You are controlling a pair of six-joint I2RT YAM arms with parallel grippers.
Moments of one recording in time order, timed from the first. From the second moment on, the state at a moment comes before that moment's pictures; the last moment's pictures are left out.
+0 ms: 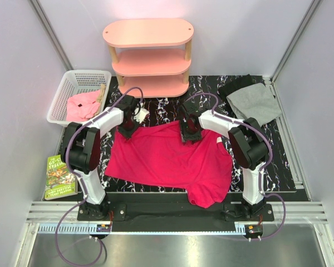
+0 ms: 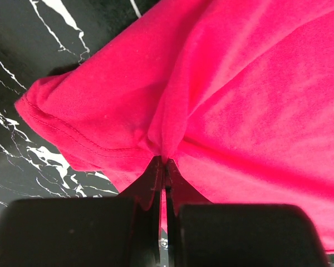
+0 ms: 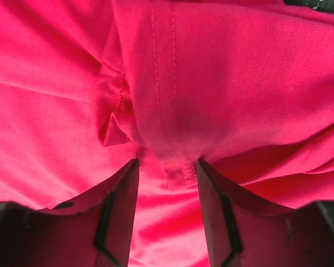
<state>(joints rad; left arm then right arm) -0.29 1.84 1.28 -0.76 -0.03 0.35 0.59 2.01 1.42 -0.65 0.01 0.41</state>
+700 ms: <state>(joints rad) -0.29 1.83 1.28 -0.76 -0.03 0.36 0.59 2.02 1.46 -0.69 0.04 0.40</state>
